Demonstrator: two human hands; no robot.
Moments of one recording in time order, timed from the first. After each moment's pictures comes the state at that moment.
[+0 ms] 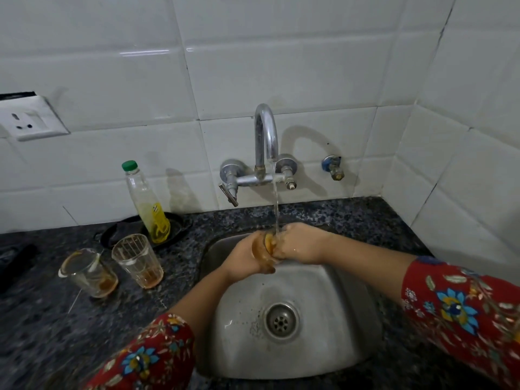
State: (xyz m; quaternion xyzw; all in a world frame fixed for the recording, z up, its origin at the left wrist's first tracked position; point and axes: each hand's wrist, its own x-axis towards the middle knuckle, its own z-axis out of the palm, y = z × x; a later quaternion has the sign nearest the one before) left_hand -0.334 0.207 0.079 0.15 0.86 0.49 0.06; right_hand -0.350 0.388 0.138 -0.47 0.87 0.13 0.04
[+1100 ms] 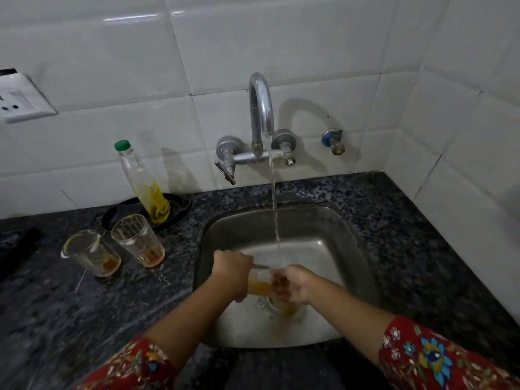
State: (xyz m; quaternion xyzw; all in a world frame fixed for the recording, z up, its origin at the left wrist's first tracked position) left_hand -0.276 0.205 0.077 0.12 0.95 -0.20 0.19; right_hand -0.267 0.355 0.043 0.27 0.58 -0.67 0.37
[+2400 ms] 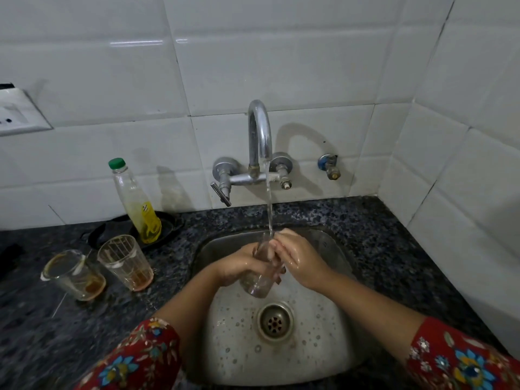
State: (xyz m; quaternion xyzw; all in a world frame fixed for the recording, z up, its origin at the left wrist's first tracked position) left_hand -0.330 0.212 0.101 0.19 0.66 0.64 0.34; right_hand -0.311 0.387 0.107 -0.30 0.84 -0.43 -0.11
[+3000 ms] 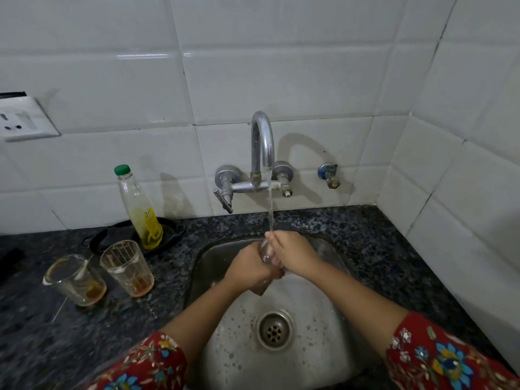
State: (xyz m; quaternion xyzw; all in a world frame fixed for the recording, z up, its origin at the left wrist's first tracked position) left_hand -0.325 0.233 0.098 0.05 0.85 0.51 0.12; right_hand -0.331 0.366 0.128 -0.14 0.92 -0.37 -0.01
